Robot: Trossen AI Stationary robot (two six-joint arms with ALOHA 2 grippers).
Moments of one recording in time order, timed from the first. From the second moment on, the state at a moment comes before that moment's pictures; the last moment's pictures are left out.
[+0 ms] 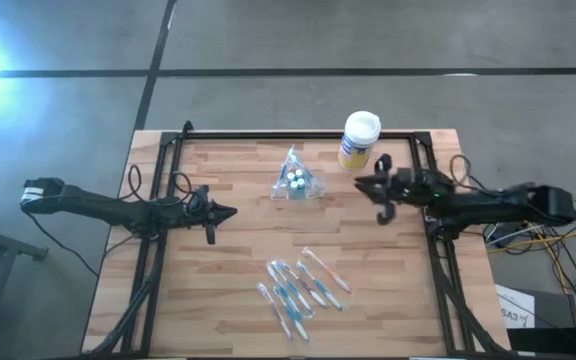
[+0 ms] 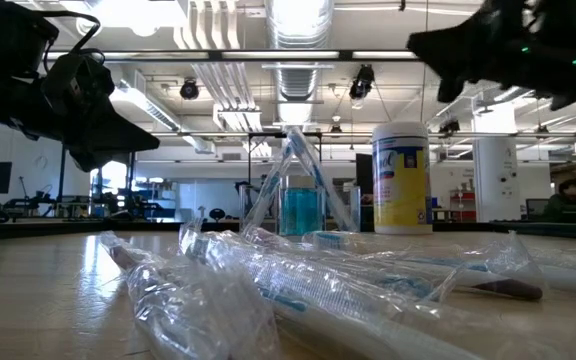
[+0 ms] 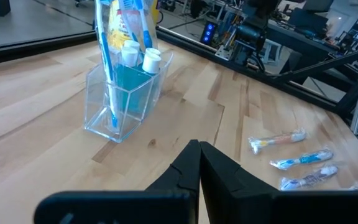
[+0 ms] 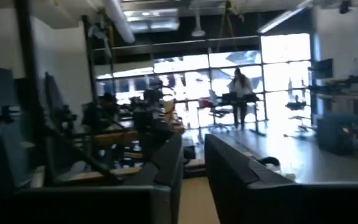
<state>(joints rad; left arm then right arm) -0.06 0.66 0.01 0.47 -0.28 -0.40 -0.29 0.91 0.13 1.07 -0.18 0.18</state>
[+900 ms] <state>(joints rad) -0.06 0.66 0.01 0.48 -0.28 -0.40 -0.29 0.06 0.09 0.08 -0.24 0.13</state>
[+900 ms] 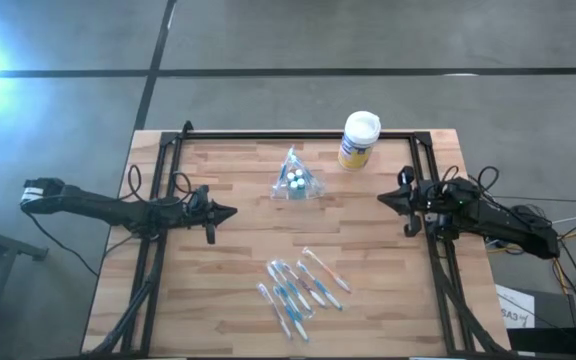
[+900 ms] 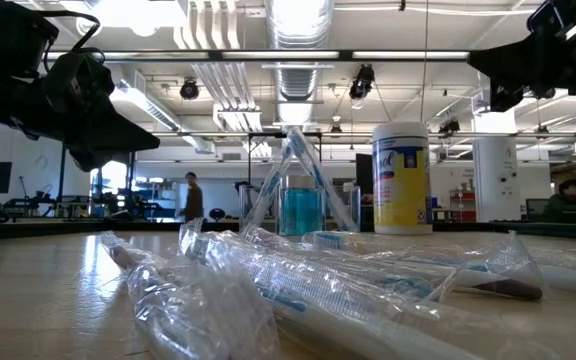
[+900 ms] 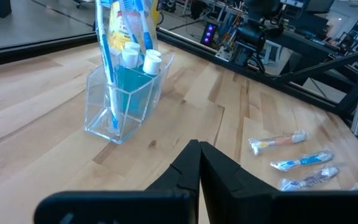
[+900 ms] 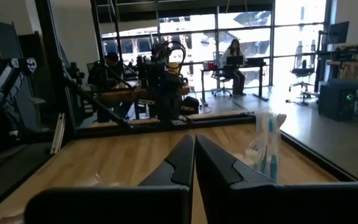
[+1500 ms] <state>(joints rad) -0.07 0.69 0.02 0.47 -0.19 -0.48 -0.29 0.03 0.01 0.09 -0.24 0.11</state>
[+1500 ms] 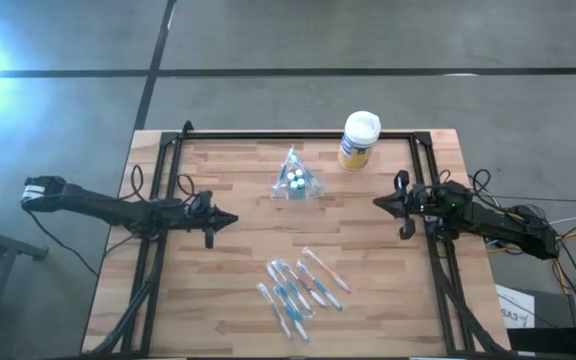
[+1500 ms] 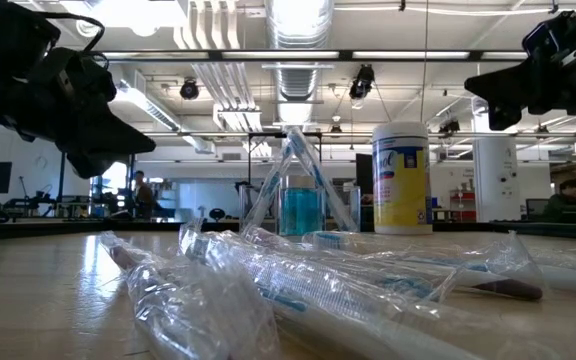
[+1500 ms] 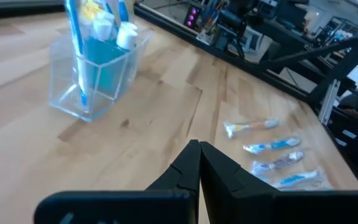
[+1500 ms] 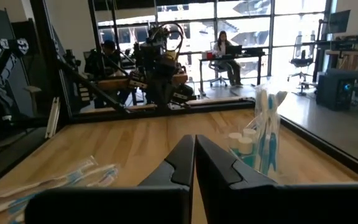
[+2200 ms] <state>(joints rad) -0.16 0.98 0.14 0.60 -0.17 -0.40 -0.29 0.08 0.07 0.10 -0.18 0.19</state>
